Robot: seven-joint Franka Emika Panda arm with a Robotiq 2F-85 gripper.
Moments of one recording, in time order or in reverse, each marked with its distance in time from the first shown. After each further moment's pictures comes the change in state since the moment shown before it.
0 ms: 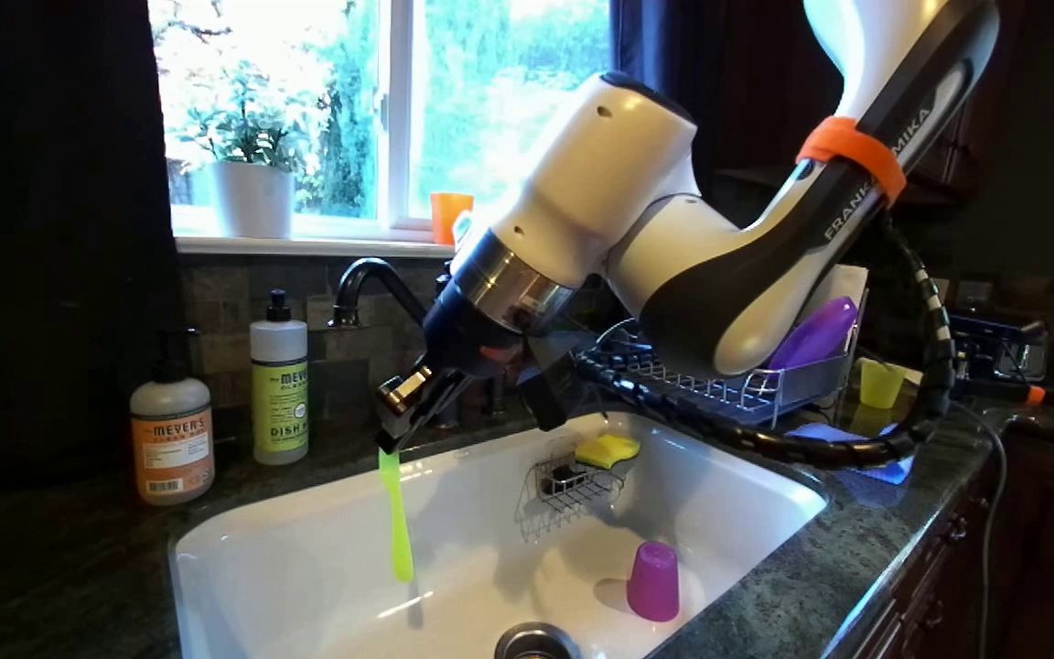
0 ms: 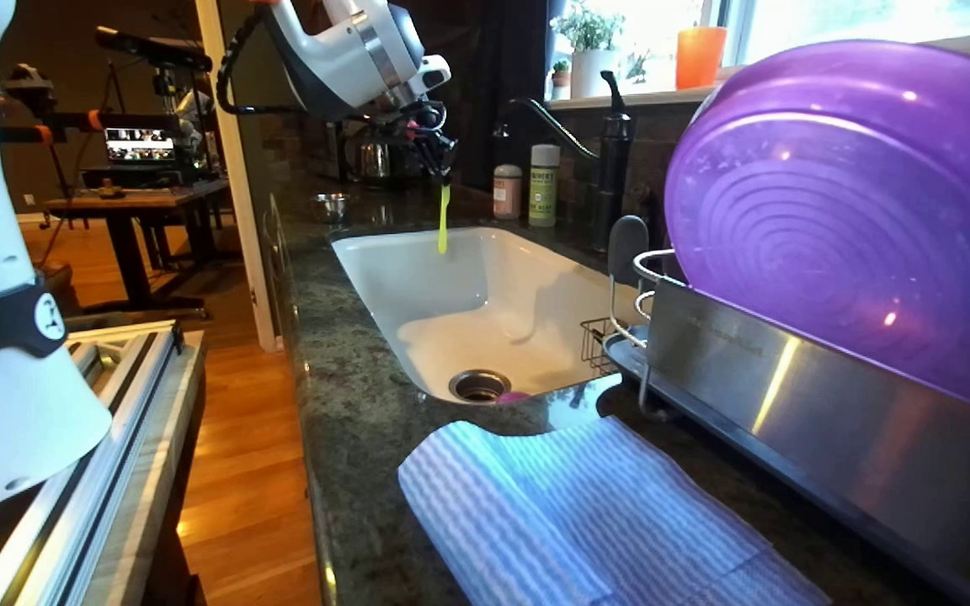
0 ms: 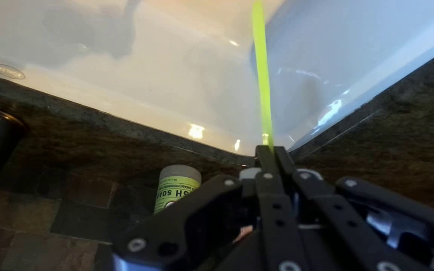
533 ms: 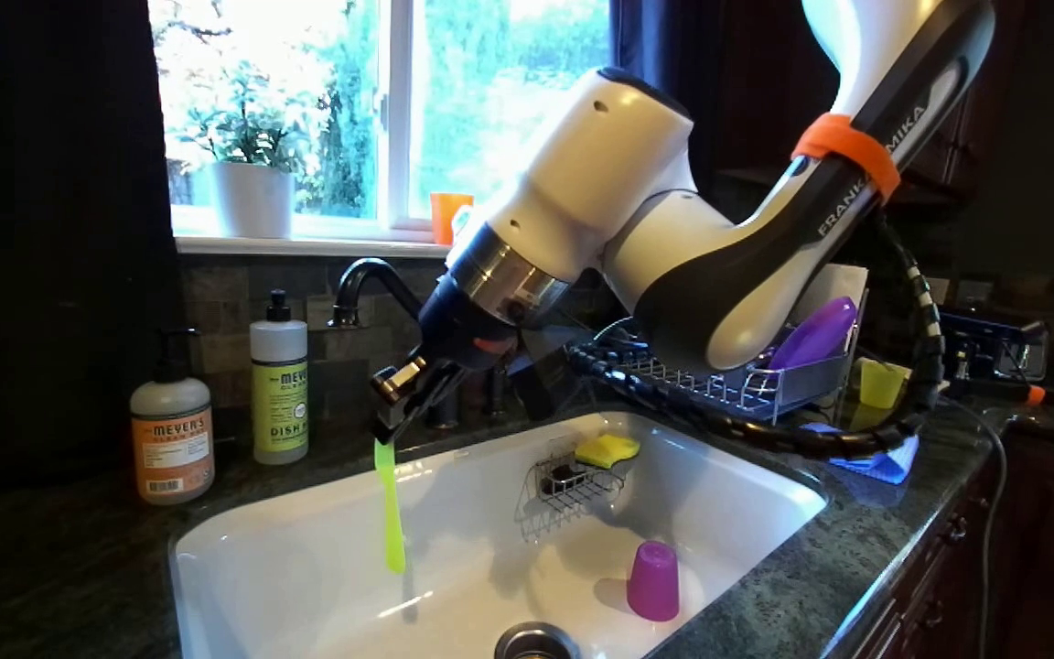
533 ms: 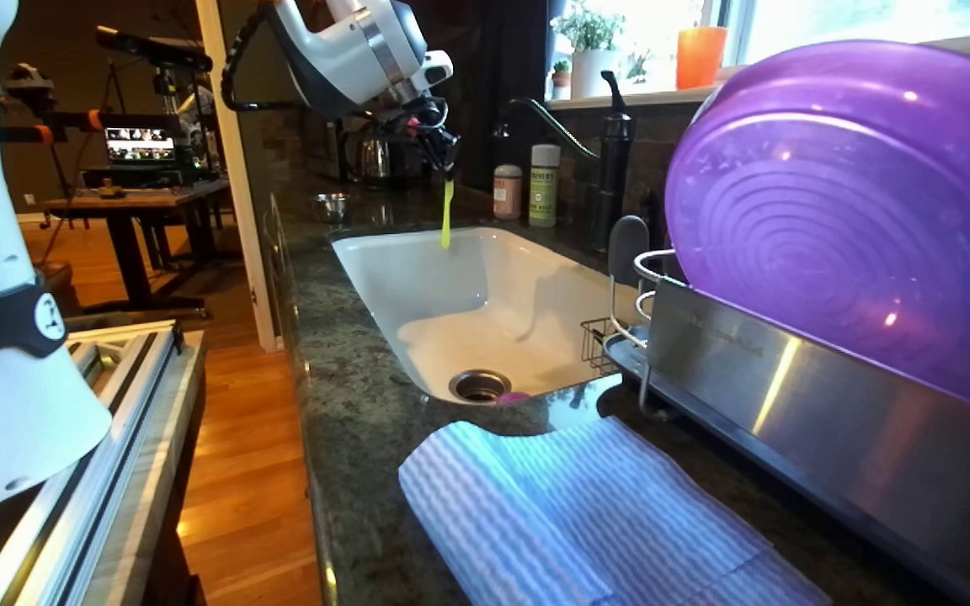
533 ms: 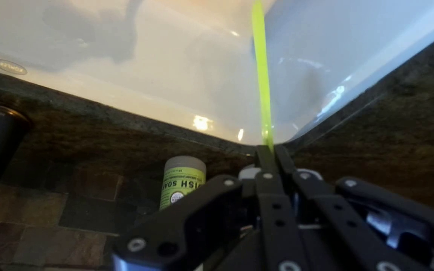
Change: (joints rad) arm 0.016 0.000 -0.021 0.019 0.000 0.002 0.040
